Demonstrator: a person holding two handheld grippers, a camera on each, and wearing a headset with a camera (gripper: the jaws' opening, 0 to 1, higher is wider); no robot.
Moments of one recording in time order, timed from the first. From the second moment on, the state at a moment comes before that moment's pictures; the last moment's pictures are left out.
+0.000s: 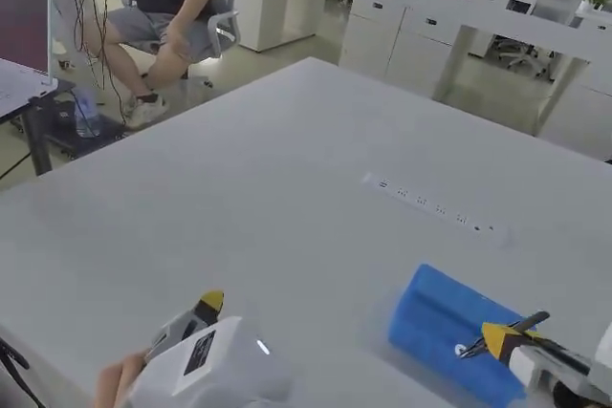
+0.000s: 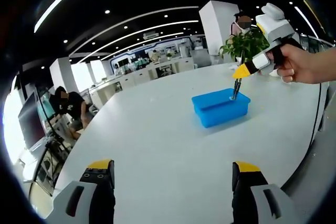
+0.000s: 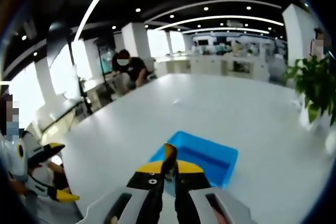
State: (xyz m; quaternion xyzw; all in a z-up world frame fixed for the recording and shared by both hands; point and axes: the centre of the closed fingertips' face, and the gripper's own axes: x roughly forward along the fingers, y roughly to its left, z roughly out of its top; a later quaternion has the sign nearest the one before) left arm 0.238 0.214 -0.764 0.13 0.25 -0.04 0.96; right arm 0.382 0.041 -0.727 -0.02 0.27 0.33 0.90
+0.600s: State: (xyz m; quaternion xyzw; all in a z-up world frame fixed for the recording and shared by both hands) left arm 0.238 0.212 -0.767 0.14 0.26 -0.05 0.96; right arm 0.419 0.024 -0.792 -0.06 0.32 0.30 0.90
